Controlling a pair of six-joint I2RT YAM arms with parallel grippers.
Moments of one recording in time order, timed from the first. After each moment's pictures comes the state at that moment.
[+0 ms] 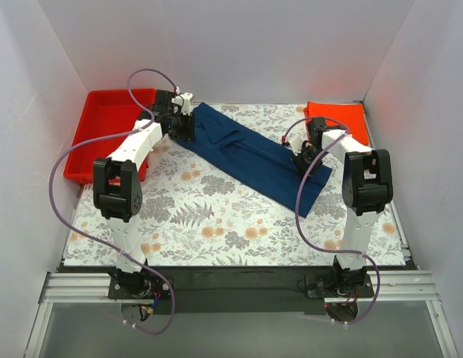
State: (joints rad) left arm -0.19 2.02 1.72 -0.56 0.28 0.04; right arm 0.15 2.04 1.48 -0.86 -0.29 -0.66
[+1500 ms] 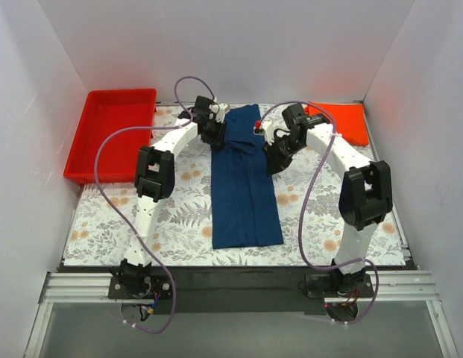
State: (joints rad) left arm -0.34 2.47 2.13 -0.65 0.30 0.03; right arm 0.38 1.85 1.57 -0.99 -0.64 -0.54
